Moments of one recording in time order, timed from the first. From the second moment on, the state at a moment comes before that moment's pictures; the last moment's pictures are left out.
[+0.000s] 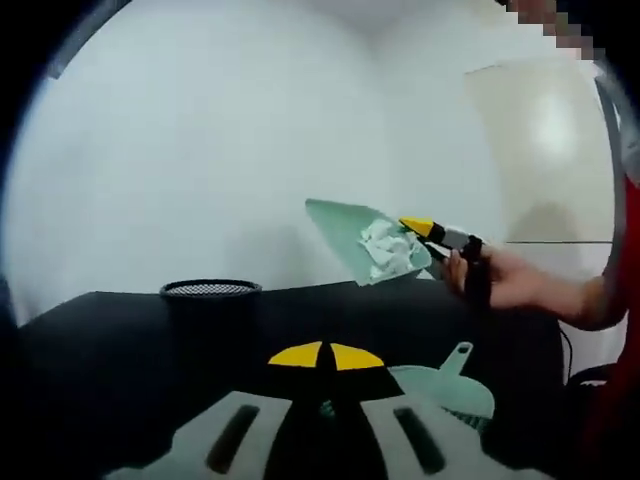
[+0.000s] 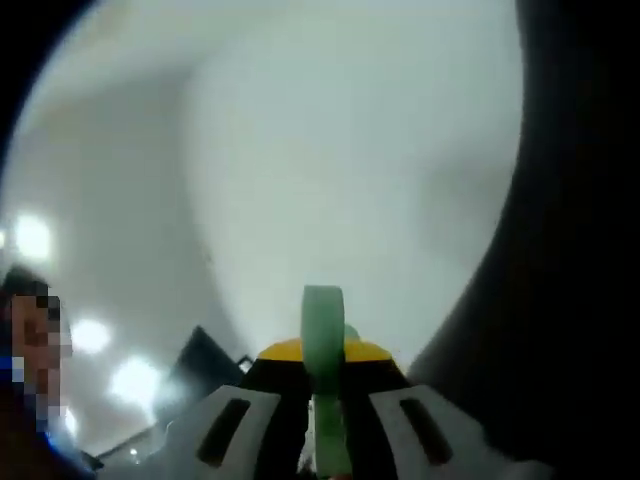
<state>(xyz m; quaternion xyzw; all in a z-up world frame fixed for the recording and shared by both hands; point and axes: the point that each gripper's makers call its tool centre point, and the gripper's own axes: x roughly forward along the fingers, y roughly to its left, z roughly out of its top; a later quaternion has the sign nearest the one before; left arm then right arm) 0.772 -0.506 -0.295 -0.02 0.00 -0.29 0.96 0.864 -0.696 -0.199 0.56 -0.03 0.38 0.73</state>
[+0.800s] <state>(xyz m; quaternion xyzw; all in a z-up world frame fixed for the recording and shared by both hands) 0.783 -0.453 -0.299 -0.06 0.01 -0.16 0.99 0.898 -0.678 -0.221 0.63 0.03 0.33 0.70</state>
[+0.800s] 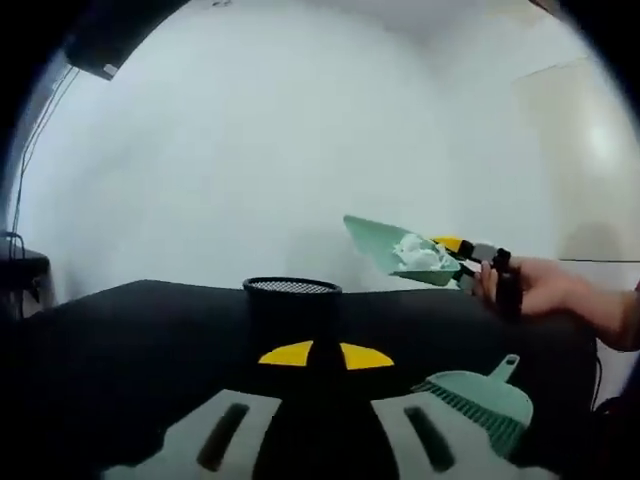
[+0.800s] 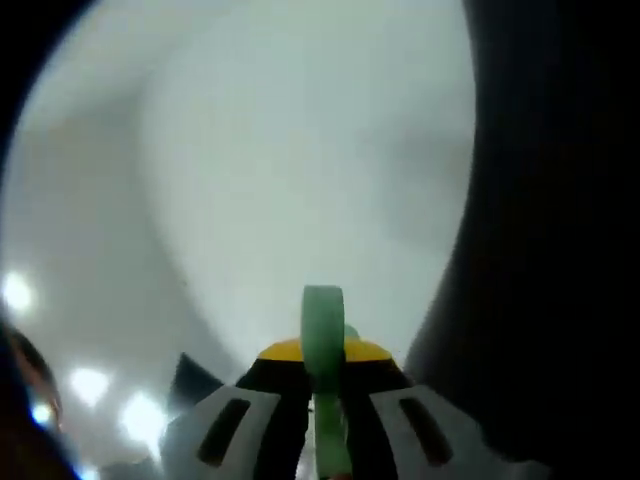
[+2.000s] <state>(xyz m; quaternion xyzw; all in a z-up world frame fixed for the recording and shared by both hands) 0.881 -0.520 -0.305 -0.07 0.06 -0.26 0.96 0.866 -0.818 -0.257 0.67 -0.03 0.24 0.70</state>
